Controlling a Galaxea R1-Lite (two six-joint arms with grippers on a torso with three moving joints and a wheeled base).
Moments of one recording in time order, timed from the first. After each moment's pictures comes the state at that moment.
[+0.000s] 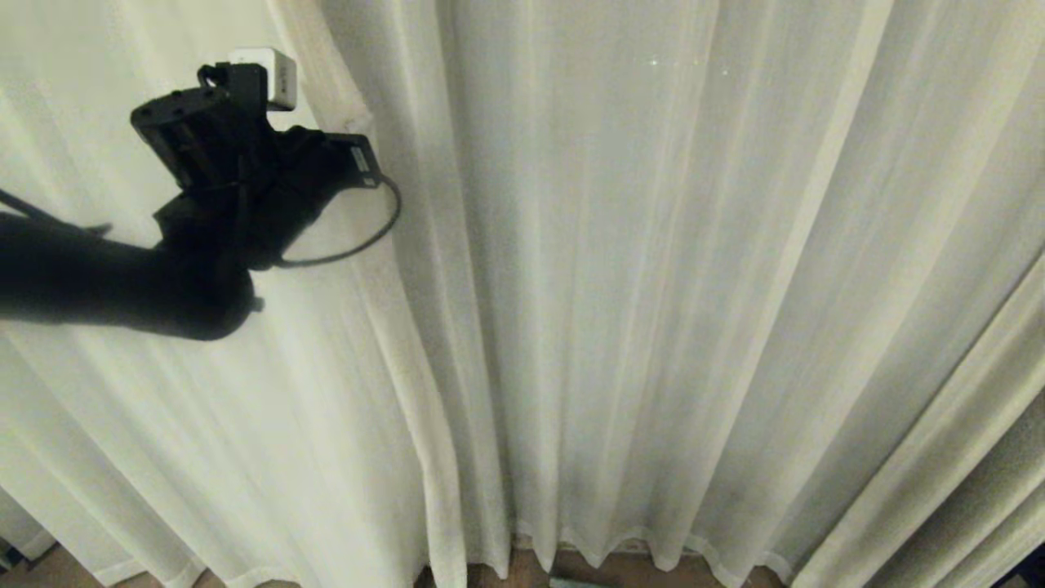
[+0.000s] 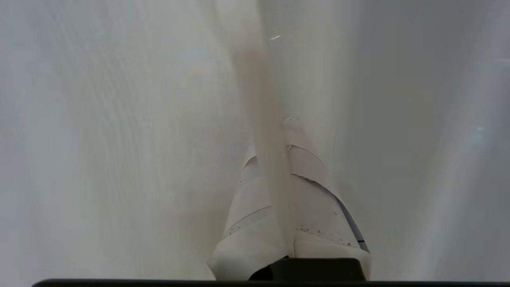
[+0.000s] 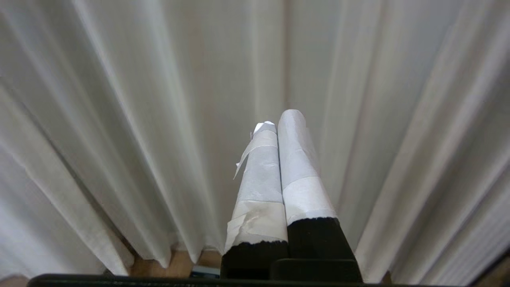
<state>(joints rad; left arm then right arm) -0.24 1.91 -1.22 -0.98 0.01 -0.02 0.01 0.00 0.00 -0.06 -0.04 0.05</state>
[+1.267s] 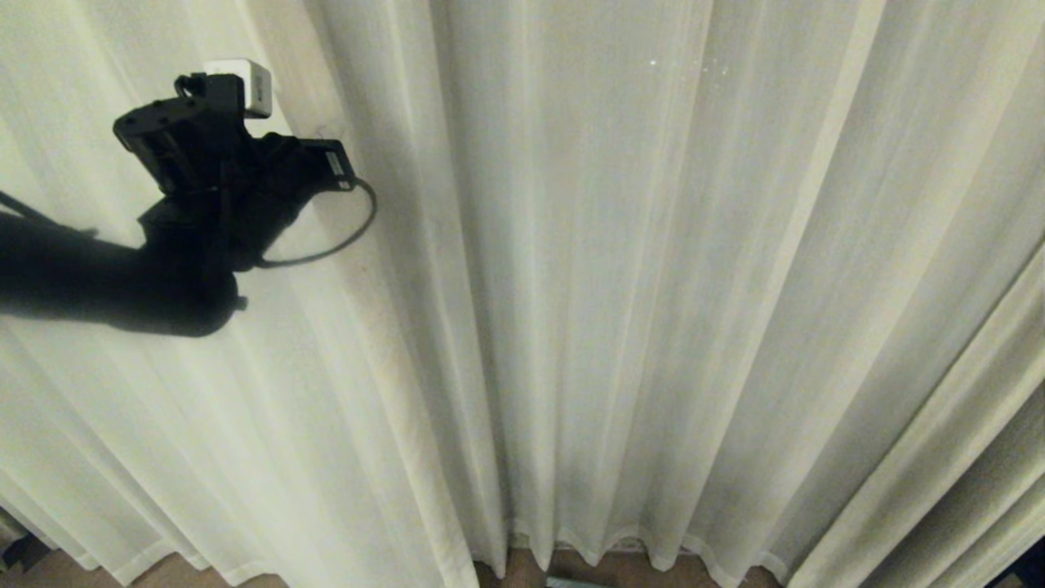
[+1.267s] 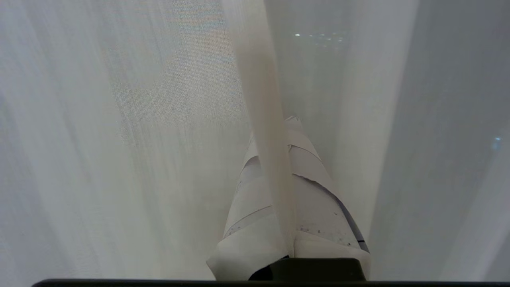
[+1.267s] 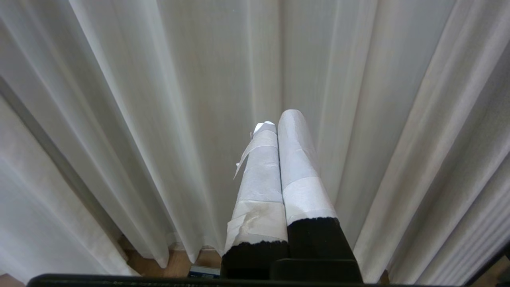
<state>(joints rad) -0.16 1.94 -1.23 -0.99 0.02 -0.02 0.01 0.00 0.00 -0.06 -0.04 0.05</state>
